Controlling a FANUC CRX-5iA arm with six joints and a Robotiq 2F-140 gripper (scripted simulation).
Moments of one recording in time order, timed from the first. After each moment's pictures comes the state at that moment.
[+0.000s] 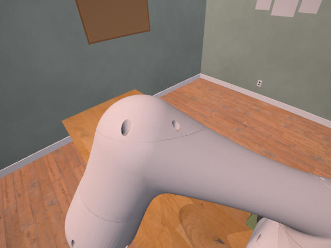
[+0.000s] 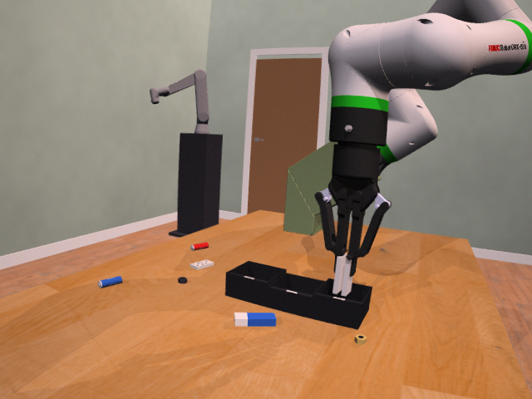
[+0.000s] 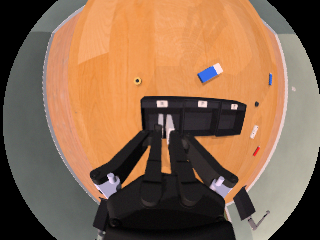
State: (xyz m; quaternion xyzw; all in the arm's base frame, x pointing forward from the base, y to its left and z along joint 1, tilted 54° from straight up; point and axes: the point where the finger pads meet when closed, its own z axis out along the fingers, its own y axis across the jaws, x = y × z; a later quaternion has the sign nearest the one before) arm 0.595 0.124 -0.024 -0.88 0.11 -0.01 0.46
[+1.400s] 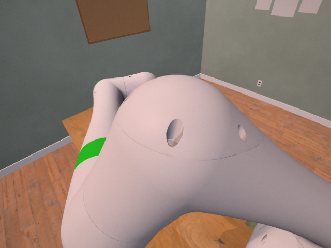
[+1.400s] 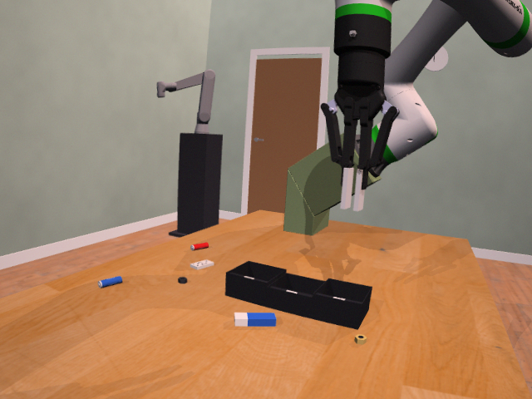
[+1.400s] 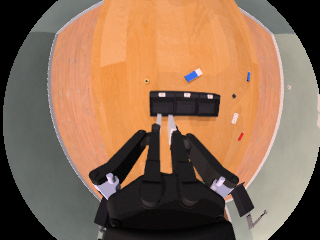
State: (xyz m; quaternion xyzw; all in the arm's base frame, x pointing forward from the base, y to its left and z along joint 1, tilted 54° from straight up) arm 0.578 0.007 0.061 -0.88 0.11 -0.01 0.46
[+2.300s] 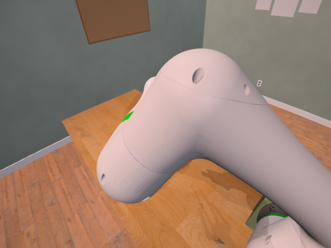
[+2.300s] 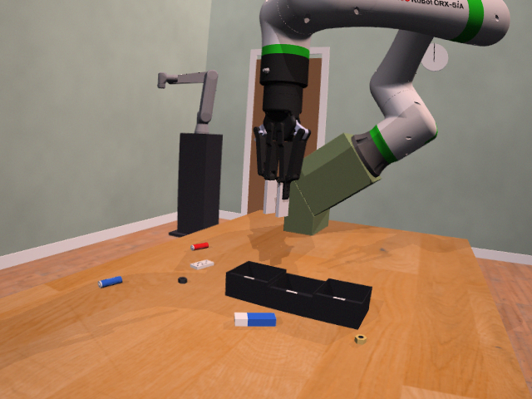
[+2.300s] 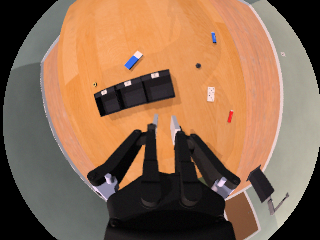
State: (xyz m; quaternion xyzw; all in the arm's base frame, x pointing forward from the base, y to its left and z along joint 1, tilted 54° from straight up) arm 0.505 -0.044 -0.098 -0.87 0.21 0.04 0.45
